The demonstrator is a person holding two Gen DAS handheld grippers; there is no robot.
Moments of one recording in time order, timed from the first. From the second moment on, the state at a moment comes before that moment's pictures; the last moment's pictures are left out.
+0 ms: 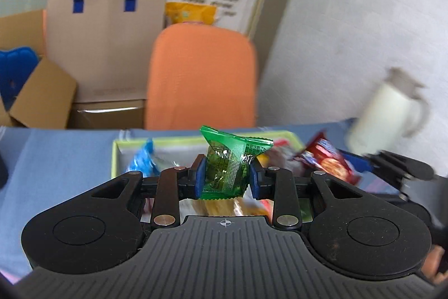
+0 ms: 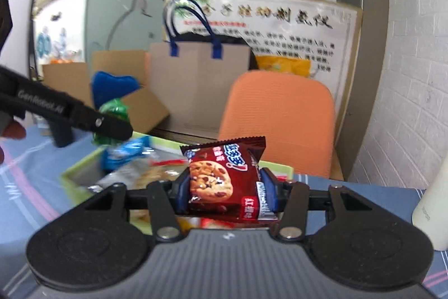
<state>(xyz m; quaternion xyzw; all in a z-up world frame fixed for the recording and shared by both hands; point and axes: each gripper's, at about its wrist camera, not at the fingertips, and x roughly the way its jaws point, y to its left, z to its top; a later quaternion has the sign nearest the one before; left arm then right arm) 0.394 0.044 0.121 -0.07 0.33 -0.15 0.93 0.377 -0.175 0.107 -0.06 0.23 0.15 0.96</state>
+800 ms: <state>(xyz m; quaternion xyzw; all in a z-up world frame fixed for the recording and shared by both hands) 0.262 0.049 0.110 -0.05 0.26 -0.06 0.96 0.255 -0.167 0.105 -0.03 0.22 0.11 0.97</state>
